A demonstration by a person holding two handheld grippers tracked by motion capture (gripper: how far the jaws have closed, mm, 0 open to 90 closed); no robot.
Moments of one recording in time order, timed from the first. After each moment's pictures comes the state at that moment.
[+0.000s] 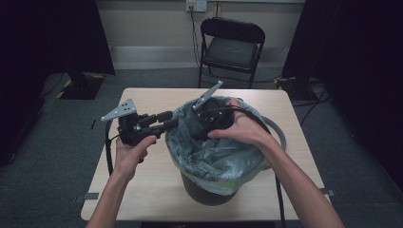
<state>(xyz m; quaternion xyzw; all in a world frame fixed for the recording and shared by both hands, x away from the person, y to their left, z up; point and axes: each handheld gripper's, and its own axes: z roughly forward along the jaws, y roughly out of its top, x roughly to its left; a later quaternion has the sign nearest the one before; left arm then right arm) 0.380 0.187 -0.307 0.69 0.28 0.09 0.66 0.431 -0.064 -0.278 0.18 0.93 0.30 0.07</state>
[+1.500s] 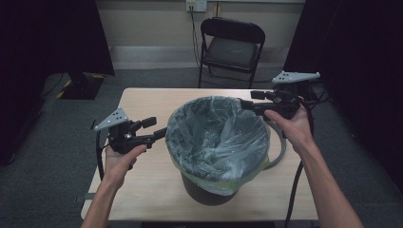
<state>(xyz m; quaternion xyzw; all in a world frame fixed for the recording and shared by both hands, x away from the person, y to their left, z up) 0.370 0.212 -0.331 0.71 0.33 0.13 0.61 0.431 -0.217 -0.249 0.33 0.78 0.50 0.17</state>
